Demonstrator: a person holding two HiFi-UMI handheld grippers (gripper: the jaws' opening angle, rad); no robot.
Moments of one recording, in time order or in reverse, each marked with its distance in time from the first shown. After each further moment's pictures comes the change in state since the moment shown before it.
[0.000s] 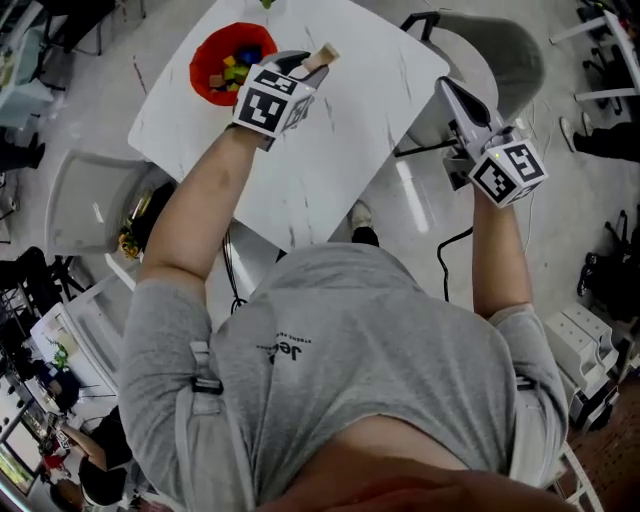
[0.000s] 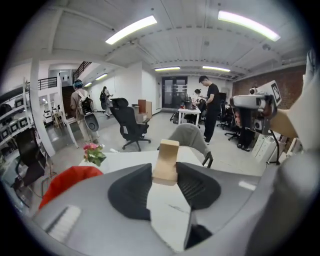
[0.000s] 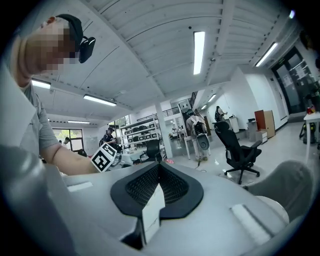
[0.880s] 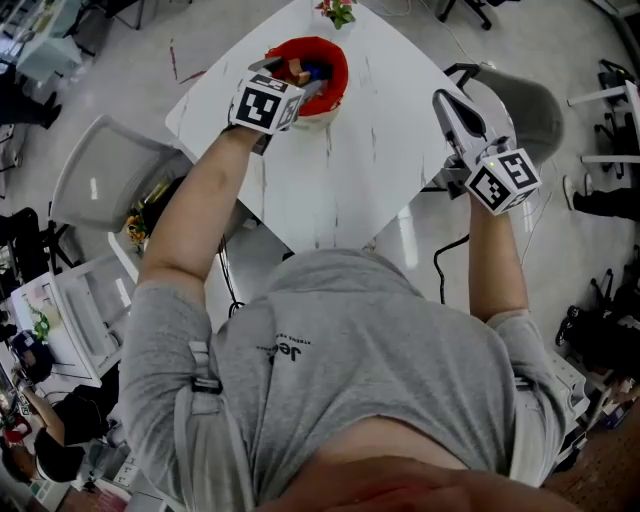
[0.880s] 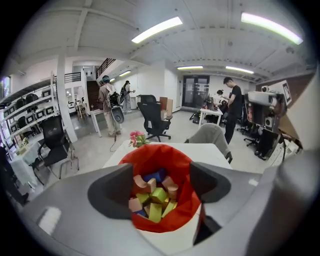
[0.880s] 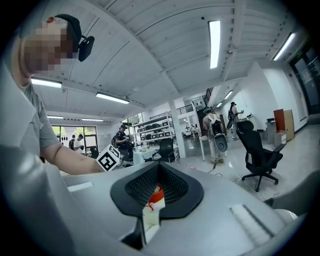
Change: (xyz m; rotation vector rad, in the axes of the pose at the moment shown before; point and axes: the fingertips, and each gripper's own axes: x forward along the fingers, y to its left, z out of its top) left arm -0.090 0.137 -0.056 -0.151 0.030 0.192; right arm 0.110 0.078 0.022 -0.052 0.025 0.156
